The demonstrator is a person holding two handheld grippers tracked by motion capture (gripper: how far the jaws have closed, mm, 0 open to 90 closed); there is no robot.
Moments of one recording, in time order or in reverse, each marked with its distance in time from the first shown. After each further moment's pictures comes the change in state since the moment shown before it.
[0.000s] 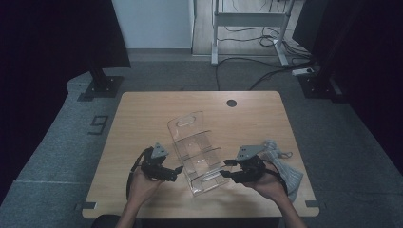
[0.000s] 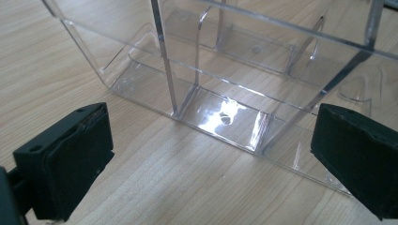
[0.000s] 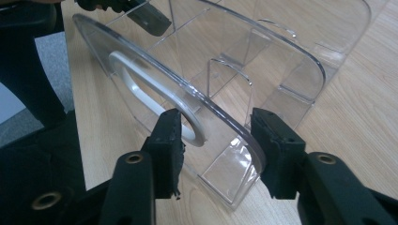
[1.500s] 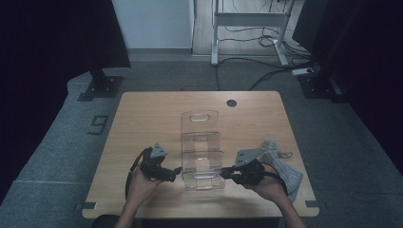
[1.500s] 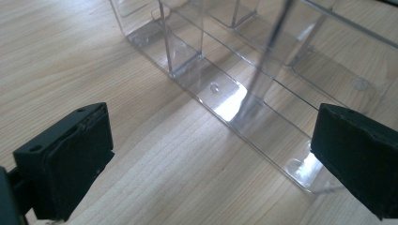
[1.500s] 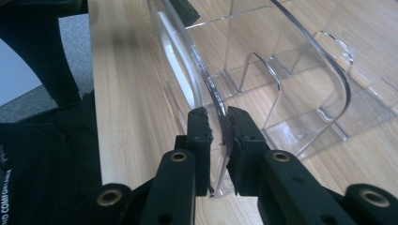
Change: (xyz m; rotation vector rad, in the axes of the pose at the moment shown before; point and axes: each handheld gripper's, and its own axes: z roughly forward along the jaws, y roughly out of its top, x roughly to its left) left arm 0.003 -0.002 0.000 0.015 -0.020 -0.007; right arm 0.009 0.000 -0.001 0.022 0.057 -0.087
